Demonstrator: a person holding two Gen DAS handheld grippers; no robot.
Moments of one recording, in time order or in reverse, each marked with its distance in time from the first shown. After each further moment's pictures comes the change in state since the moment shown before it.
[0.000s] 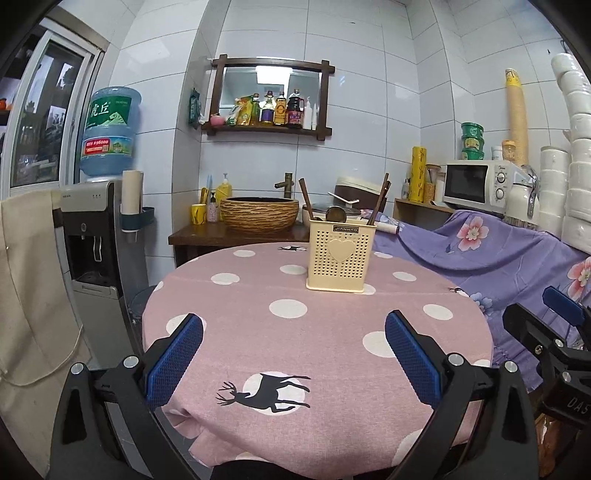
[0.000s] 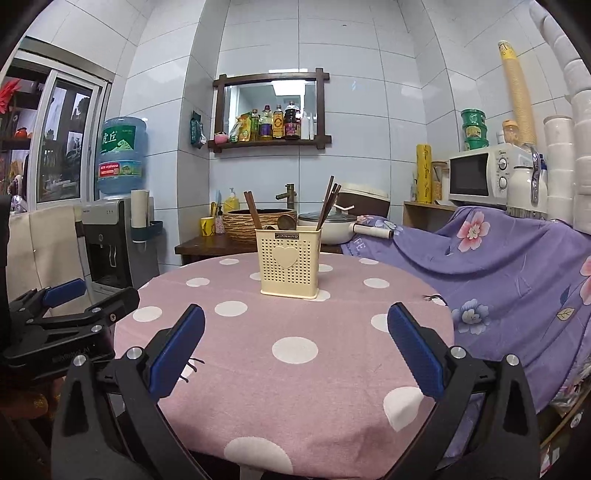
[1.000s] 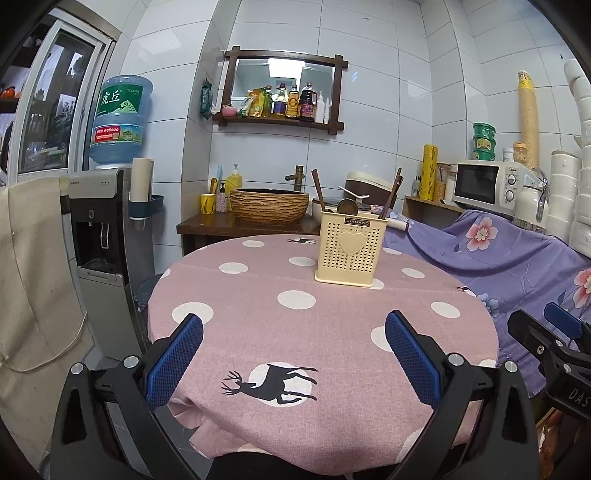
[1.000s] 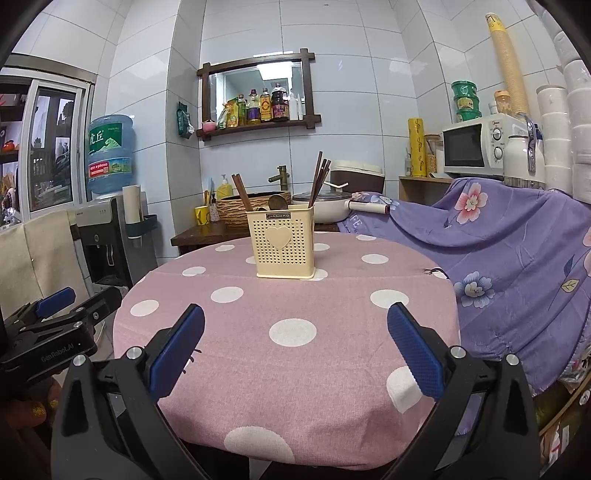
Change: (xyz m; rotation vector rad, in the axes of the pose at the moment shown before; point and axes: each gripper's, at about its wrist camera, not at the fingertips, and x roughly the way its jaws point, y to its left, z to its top) left arm 0.001 0.007 -0.007 -0.034 0.022 0.025; right arm 0.015 -0.011 -0.007 0.058 0.069 -0.004
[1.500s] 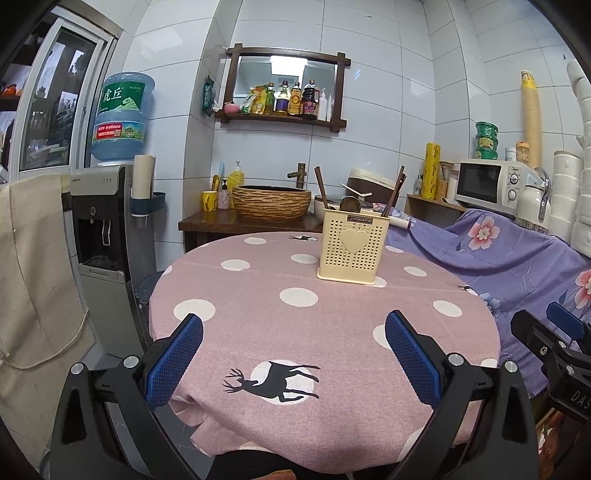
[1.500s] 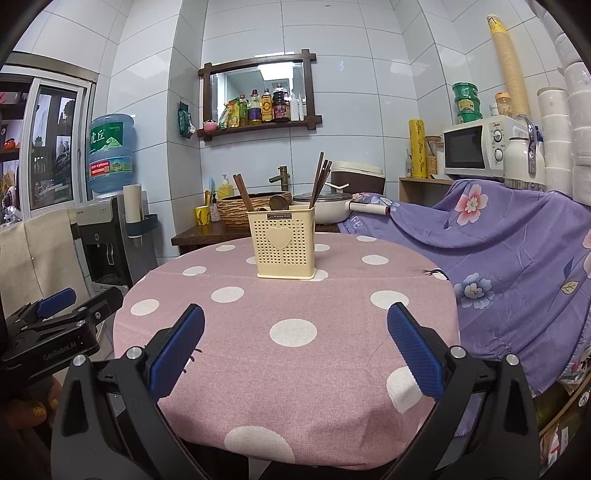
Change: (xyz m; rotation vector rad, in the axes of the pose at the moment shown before) left arm 0.001 0.002 0.001 -0.002 0.011 0.009; right arm 0.001 0.001 -0.001 -0.003 0.000 0.002
